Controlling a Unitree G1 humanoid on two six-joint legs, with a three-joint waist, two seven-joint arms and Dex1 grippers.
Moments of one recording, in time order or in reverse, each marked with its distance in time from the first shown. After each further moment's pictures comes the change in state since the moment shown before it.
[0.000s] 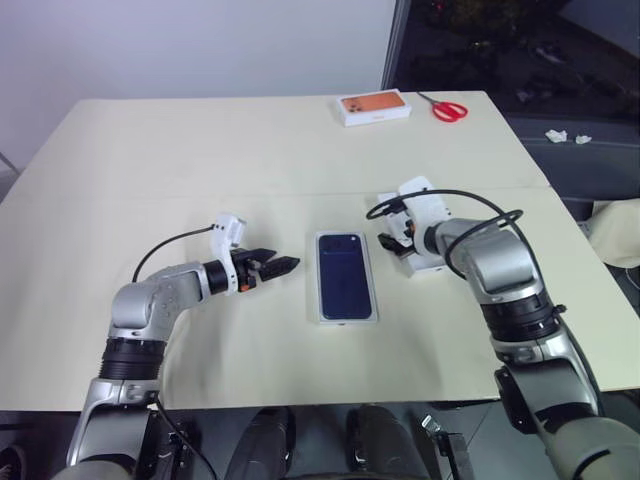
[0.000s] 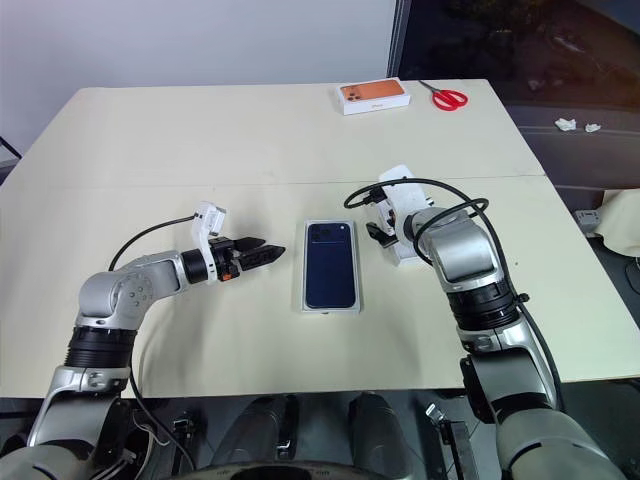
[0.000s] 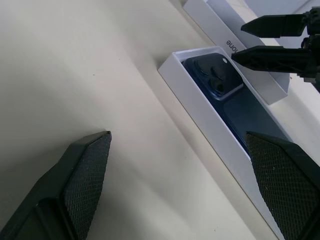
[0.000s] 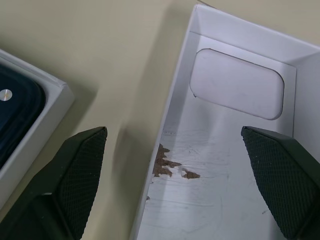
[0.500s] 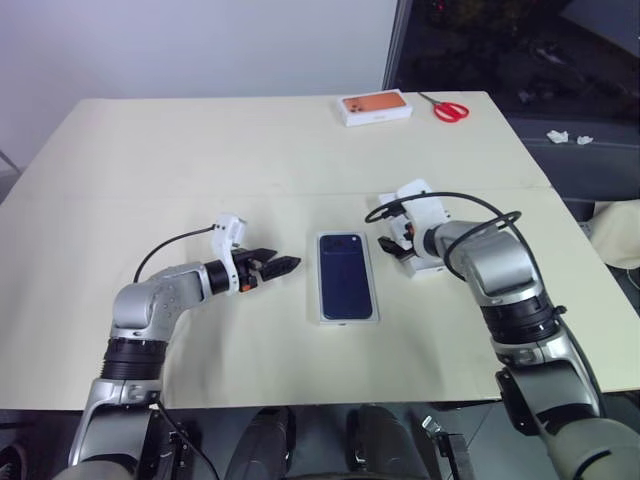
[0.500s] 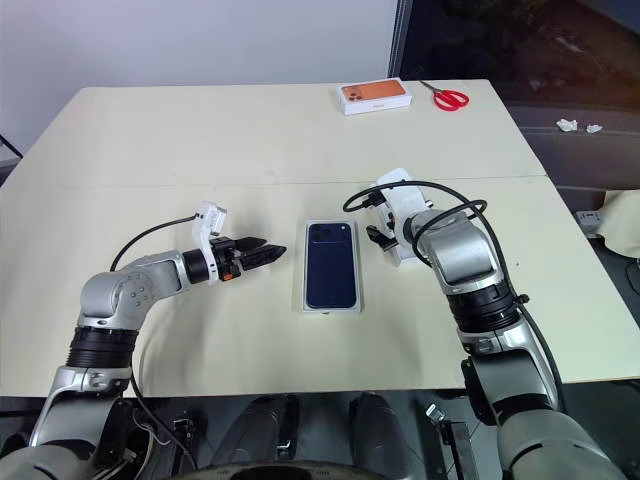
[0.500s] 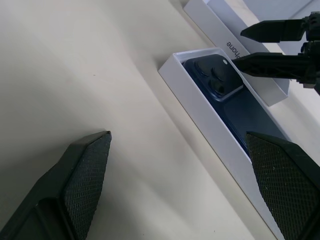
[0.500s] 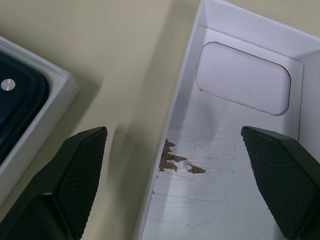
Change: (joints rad) left arm 0.000 -0.008 0.002 0.000 0.000 0.001 0.004; right arm 0.008 -0.009 0.016 -0.009 -0.001 0.007 0.000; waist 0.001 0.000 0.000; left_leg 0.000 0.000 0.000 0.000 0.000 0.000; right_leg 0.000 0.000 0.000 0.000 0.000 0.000
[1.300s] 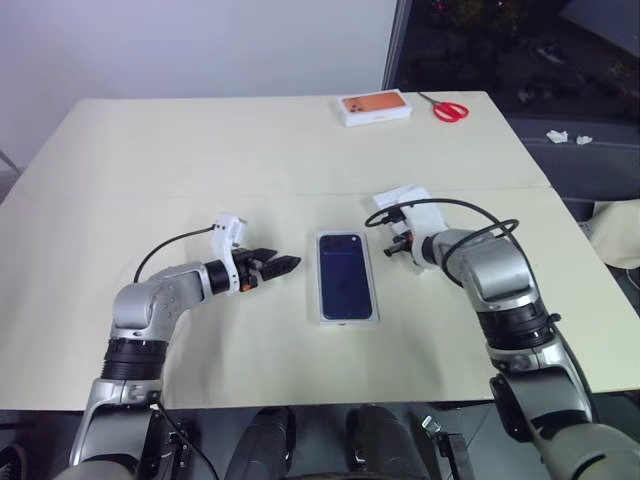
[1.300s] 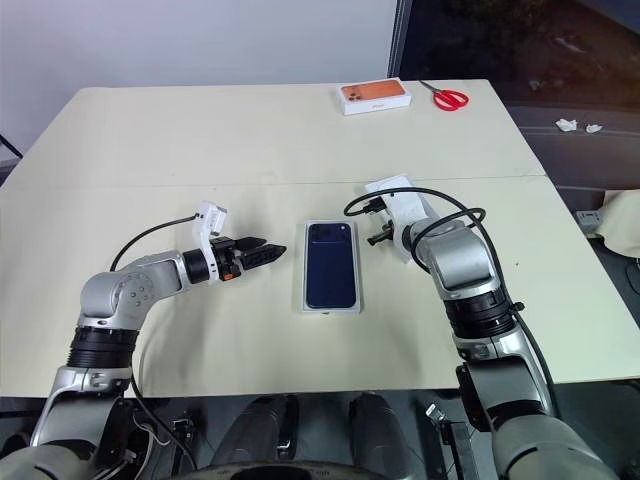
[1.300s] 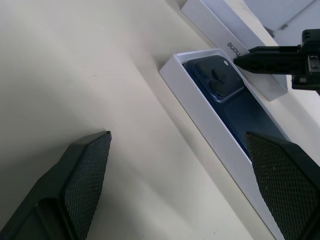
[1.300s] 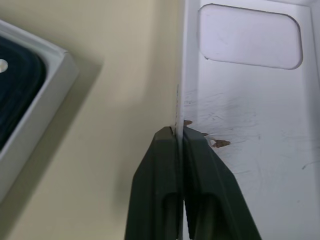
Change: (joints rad) left arm 0.000 -0.003 0.006 -0.004 0.000 0.007 0.009; right arm 0.034 0.059 -0.052 -0.009 0.019 0.043 -0.034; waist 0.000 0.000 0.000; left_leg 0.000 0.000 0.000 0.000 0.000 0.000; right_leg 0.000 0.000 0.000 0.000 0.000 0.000
